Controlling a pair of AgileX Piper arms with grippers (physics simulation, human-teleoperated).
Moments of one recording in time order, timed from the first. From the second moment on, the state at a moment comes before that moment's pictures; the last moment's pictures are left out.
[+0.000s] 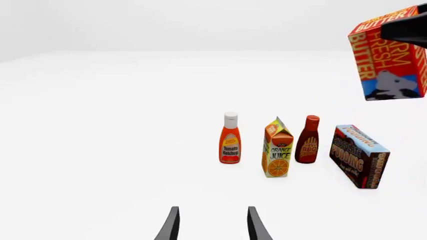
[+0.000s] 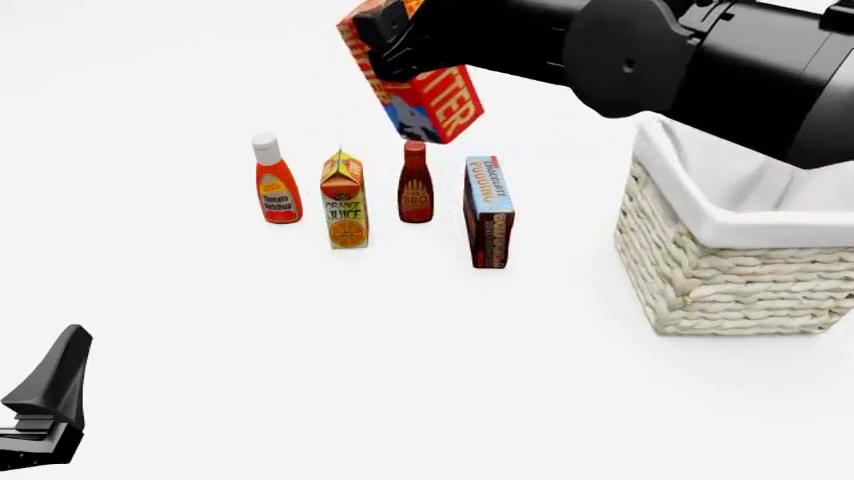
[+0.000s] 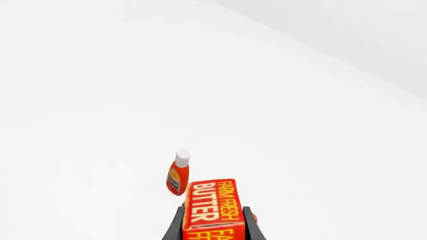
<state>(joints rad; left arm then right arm) 0.00 0.01 0.00 0.00 0.00 0.70 1.58 -1.49 0.13 -0.27</state>
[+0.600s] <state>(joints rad) 0.00 0.01 0.00 0.00 0.00 0.55 1.55 -1.47 0.03 -0.20</state>
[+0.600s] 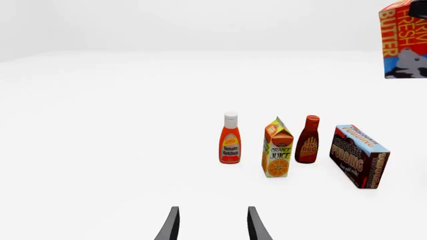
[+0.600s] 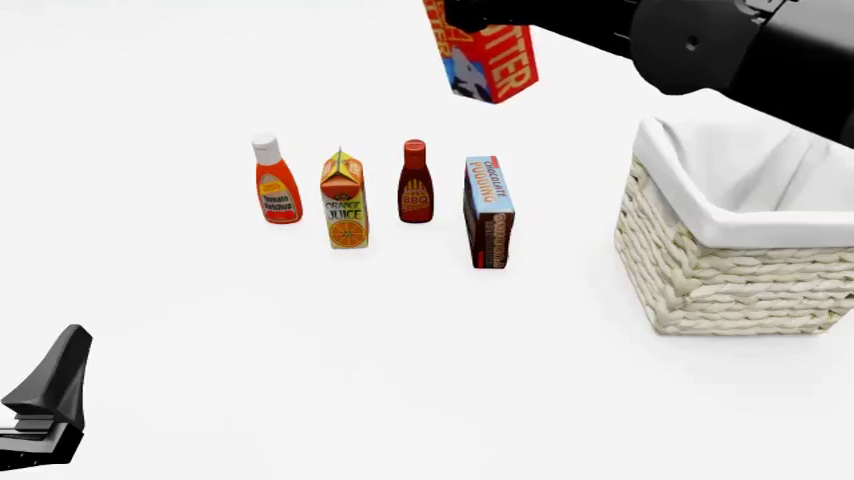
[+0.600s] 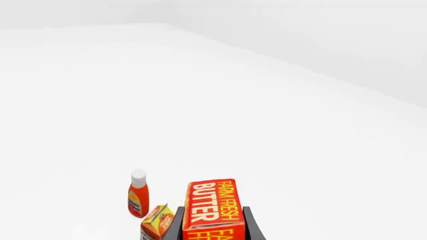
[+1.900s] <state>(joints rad) 0.00 0.01 0.00 0.00 0.00 0.37 1.57 -1.49 0.02 -0.14</state>
